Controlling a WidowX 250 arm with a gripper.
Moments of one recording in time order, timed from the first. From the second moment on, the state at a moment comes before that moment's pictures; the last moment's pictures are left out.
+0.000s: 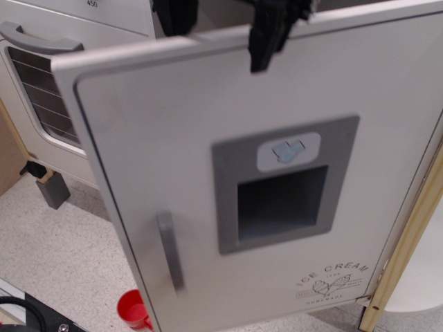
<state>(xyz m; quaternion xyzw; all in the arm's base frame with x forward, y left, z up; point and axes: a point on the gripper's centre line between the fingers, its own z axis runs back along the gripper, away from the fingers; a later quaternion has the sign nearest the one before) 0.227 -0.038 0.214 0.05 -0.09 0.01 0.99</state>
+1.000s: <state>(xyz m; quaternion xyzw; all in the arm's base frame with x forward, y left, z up) 0.176 -0.052 0.189 0.05 -0.07 0.04 1.00</state>
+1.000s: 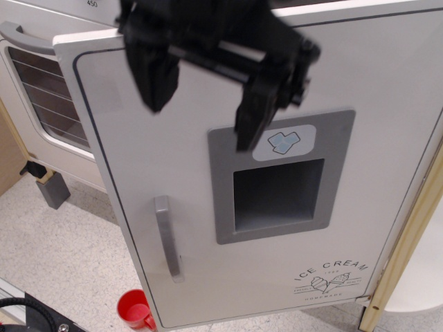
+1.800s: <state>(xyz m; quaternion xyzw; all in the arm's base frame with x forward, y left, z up) 0.186 -0.035 0.102 0.01 -0.09 0.17 0.98</state>
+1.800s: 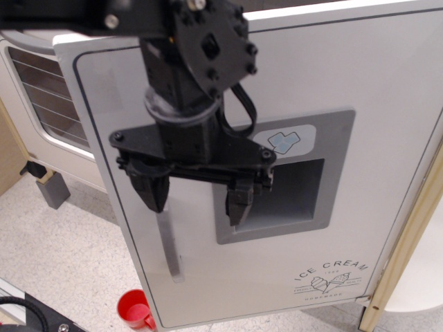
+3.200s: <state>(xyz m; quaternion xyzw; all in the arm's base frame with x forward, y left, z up) 0.290 0.032 0.101 -0.03 -0.22 0.26 0.94</state>
